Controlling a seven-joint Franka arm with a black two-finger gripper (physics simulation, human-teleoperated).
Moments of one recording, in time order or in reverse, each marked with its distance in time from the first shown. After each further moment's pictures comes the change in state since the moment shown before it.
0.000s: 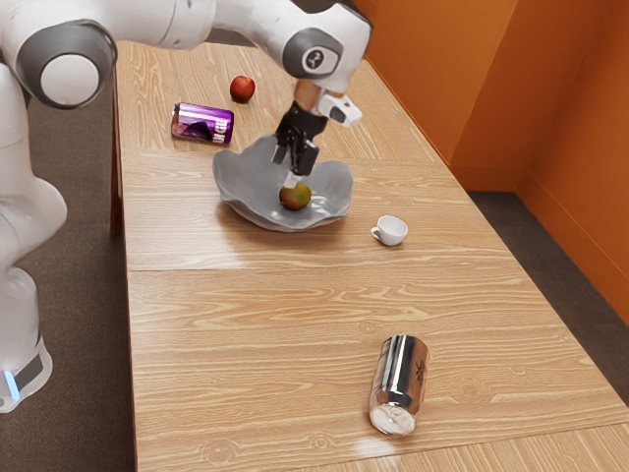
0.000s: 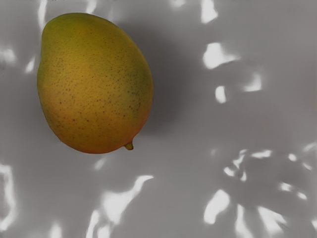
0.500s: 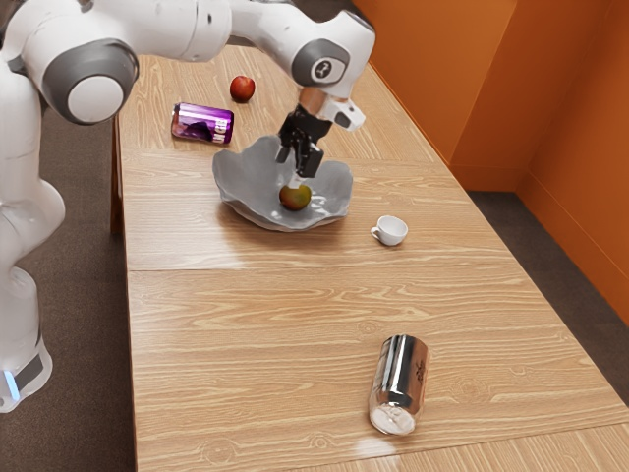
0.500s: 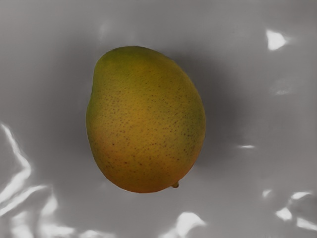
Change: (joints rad) arm 0.053 0.100 0.000 0.038 -0.027 0.038 0.015
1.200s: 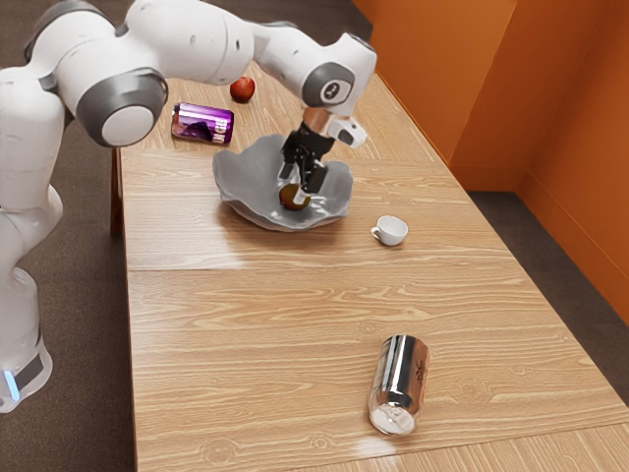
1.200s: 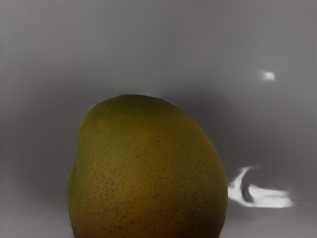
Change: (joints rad) arm 0.064 0.134 -0.015 0.016 -0.128 0.037 0.057
